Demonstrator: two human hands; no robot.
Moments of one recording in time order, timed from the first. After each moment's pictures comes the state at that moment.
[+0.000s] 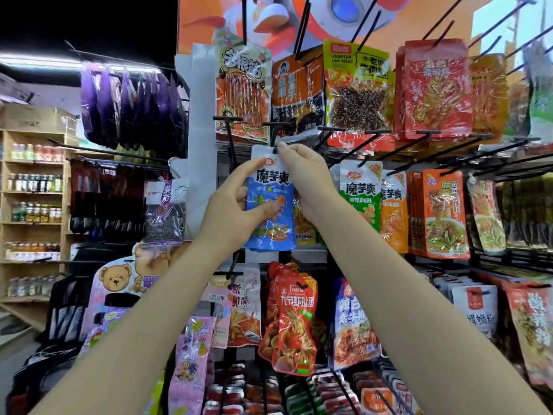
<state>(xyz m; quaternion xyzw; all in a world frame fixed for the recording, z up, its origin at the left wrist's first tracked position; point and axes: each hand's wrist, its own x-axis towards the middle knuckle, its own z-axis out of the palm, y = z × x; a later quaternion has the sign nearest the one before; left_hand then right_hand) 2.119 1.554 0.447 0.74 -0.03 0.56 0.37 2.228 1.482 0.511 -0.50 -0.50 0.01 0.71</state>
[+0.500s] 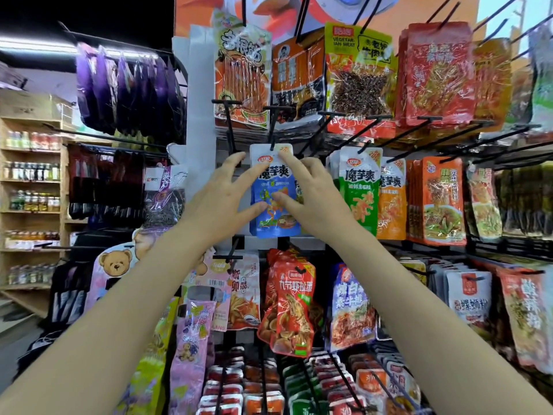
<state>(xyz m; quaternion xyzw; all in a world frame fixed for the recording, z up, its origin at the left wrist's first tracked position) 2.112 1.594 0.447 0.87 0.15 0.46 -0.09 2.270 1.468 0.456 -0.64 -0.59 -0.35 0.35</state>
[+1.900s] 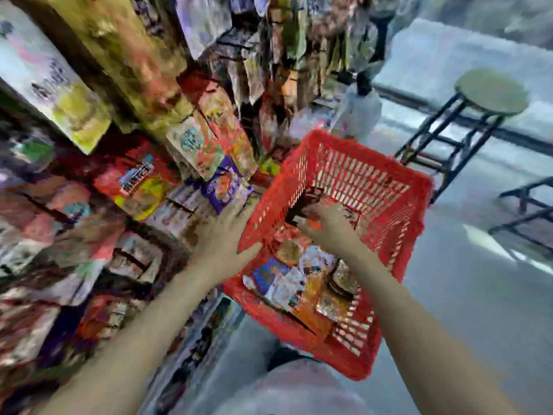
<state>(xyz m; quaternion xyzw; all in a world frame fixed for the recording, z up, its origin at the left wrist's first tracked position) 2.415 1.157 -0.085 0.97 -0.19 -0.05 0.16 2.437 0.907 -0.116 -0.94 -0.03 0.08 0.34</state>
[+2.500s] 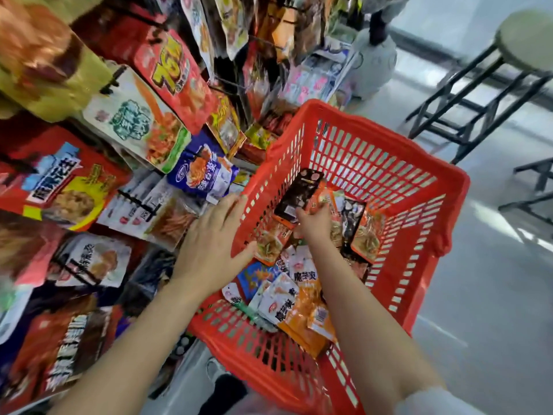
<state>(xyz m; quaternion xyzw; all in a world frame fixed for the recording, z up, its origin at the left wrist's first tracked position) 2.460 1.126 -0.143 0.97 -0.15 -0.12 0.13 2.515 0.913 -0.270 -0.75 0.40 0.13 0.52</state>
